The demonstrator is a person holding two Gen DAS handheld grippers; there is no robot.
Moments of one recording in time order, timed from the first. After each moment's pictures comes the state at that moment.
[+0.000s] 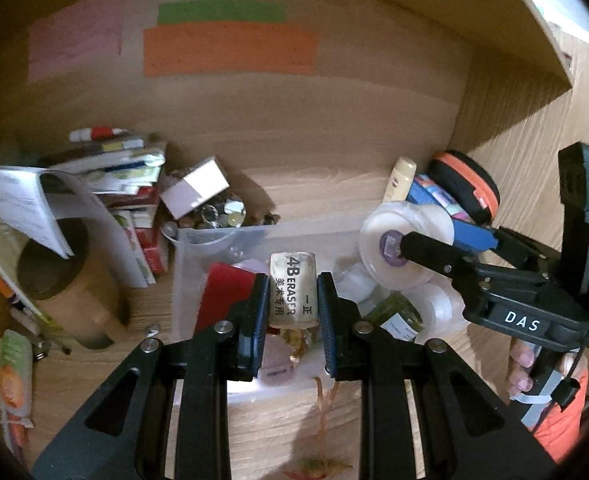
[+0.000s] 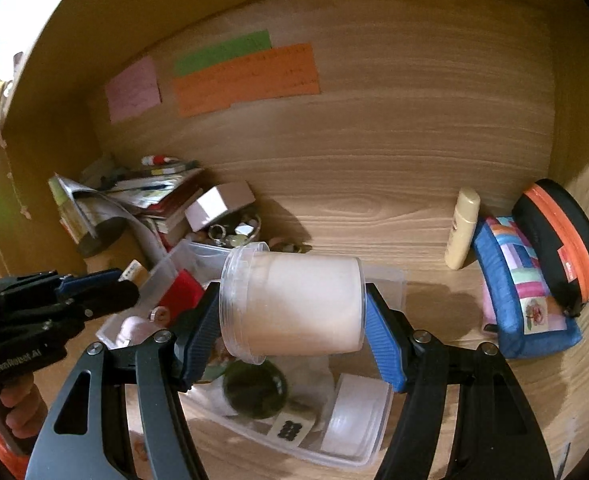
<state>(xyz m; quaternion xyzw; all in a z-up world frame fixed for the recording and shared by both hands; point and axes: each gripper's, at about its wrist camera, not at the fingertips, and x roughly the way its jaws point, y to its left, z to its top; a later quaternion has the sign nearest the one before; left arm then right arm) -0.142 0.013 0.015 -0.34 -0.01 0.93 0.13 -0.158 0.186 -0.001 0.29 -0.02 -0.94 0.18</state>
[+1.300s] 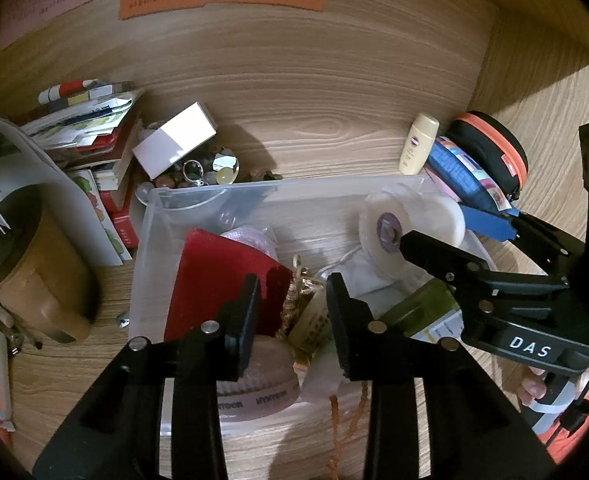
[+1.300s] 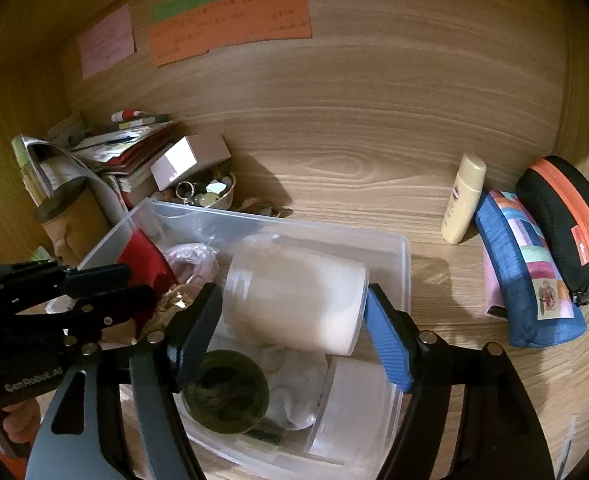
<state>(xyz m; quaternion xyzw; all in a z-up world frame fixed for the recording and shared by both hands) -0.175 0.018 -0.030 -0.39 0.00 0.91 0.13 -0.180 0.174 -0.035 0.34 0.02 -0.93 0.16</state>
